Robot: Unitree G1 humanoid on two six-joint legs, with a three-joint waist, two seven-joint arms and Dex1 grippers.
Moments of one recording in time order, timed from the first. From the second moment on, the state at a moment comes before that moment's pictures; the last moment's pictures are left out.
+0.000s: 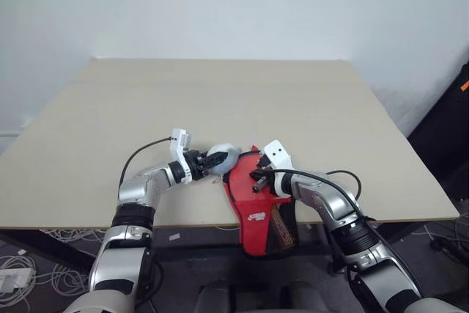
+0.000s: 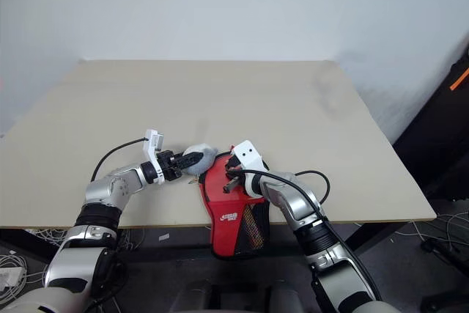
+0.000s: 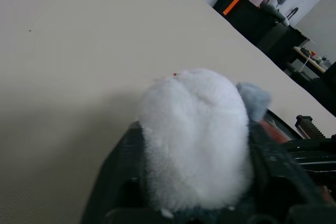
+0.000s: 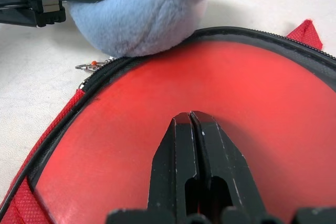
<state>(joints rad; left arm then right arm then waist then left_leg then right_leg) -0.59 0.37 0.11 0.65 -0.46 0.53 -0.92 -0.51 -0.14 0.33 0.09 0.20 0.80 0.46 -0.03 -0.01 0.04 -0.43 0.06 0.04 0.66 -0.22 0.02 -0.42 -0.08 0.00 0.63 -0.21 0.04</state>
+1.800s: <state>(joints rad) -1.02 0.33 0.07 1.25 -0.13 0.14 -0.67 -0.49 -0.14 0.35 0.10 0.14 0.73 0.53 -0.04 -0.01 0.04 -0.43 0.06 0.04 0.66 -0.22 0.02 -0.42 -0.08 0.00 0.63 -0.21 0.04</state>
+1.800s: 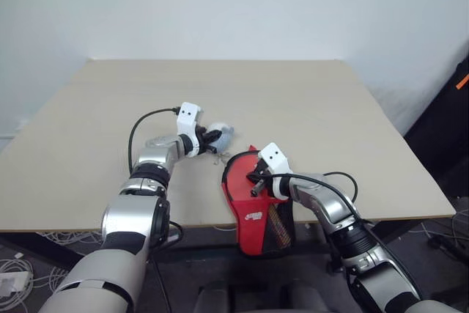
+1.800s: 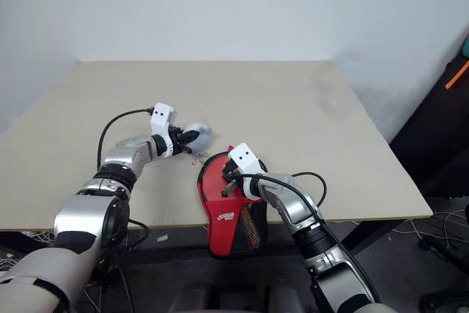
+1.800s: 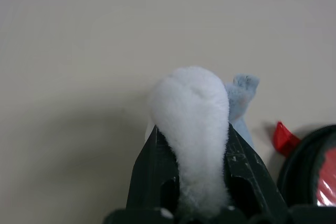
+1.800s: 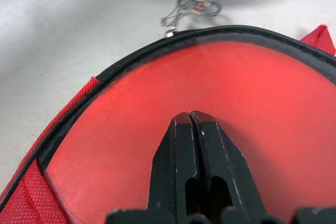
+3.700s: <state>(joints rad) -1.06 0.21 -0.10 1.28 0.11 -0.10 -1.10 -0.48 -0.13 0.37 0.07 0.14 0.75 0.53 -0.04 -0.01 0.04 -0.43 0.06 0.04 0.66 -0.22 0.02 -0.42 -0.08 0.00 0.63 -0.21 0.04</state>
